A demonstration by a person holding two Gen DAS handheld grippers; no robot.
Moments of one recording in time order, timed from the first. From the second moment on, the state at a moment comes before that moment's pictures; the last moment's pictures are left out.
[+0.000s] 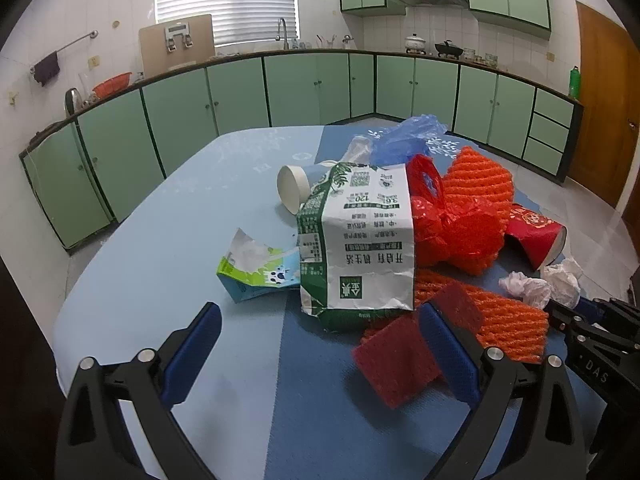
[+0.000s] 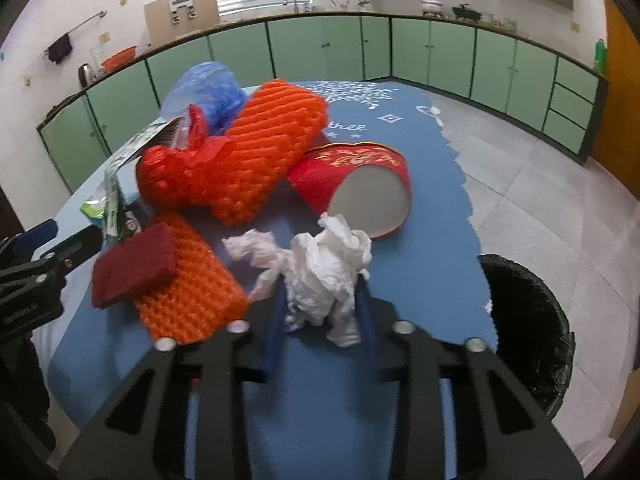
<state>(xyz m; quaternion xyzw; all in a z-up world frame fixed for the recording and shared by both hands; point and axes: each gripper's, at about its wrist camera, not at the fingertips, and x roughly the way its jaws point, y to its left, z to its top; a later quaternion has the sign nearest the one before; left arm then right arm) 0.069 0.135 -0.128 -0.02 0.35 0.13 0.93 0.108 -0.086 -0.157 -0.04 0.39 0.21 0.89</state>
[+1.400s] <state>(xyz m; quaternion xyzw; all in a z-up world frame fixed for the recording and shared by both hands) 0.099 0.081 -0.158 -0.06 0.41 0.11 0.90 0.107 -0.128 -0.156 0.00 0.40 0.20 0.89</state>
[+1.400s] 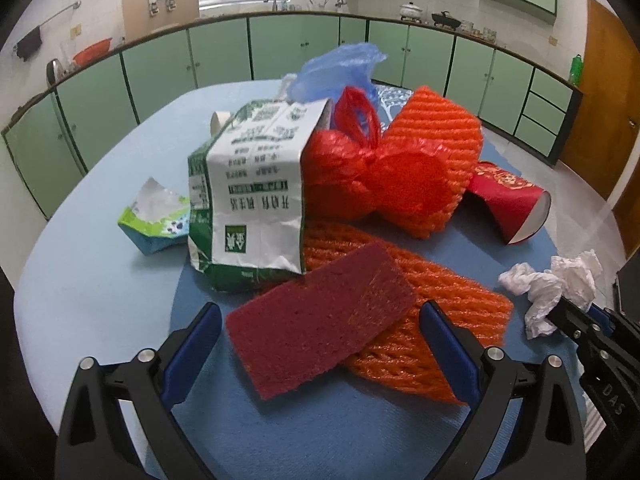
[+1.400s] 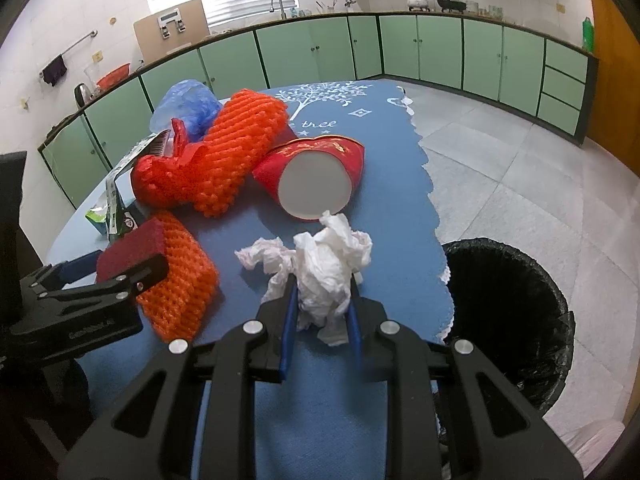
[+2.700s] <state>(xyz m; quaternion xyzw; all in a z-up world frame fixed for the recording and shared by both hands) 0.081 0.036 -0.092 -0.05 0.33 -0.01 0.94 0.097 -0.208 -0.107 0.05 0.34 0.14 0.93</state>
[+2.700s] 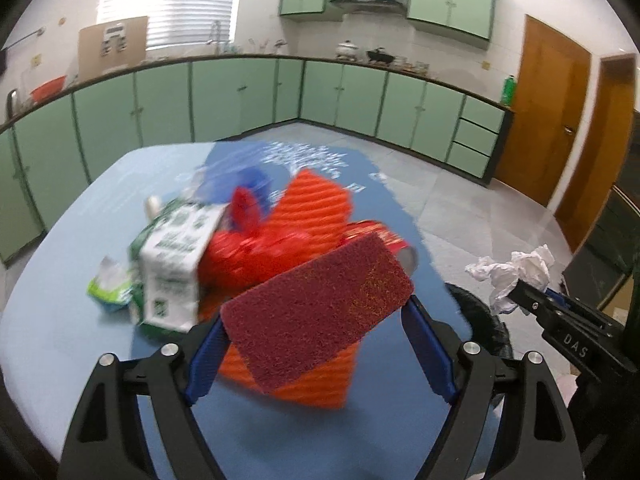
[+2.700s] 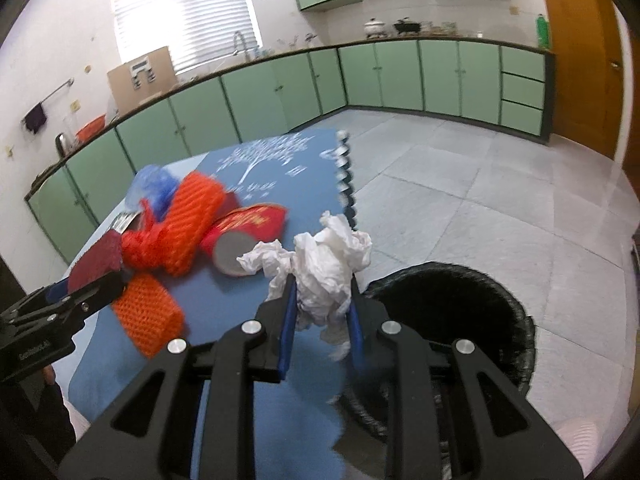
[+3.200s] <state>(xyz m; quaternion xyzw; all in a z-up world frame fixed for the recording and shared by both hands) 0.161 -0.094 -0.087 -0.02 0.31 -0.15 0.94 0.122 -0.322 -0.117 0.07 0.33 0.01 0.94</state>
